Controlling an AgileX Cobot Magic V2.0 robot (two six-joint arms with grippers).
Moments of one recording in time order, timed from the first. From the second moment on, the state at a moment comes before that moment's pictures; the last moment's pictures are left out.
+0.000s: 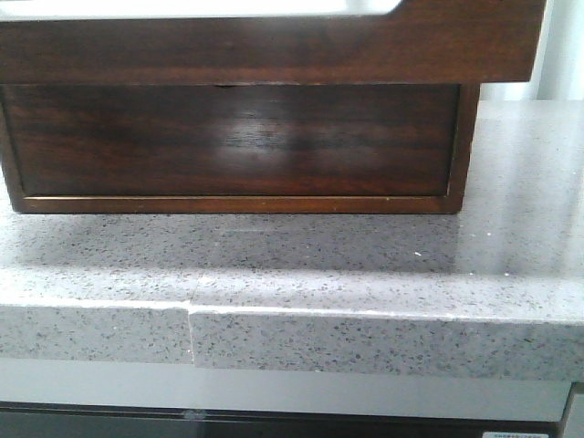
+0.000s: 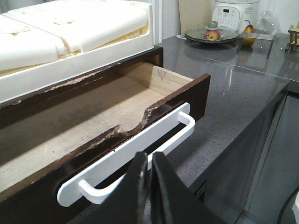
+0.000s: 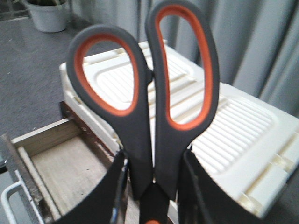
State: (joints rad) left arm -0.61 0.45 -0.78 -0.51 0.65 0.47; right arm 0.45 1.19 -1.71 0.35 0.91 -0.49
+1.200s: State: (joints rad) left arm -0.61 0.45 -0.78 -0.50 0.69 0.47; right arm 0.66 1.61 -1.71 0.29 1.04 -0.75
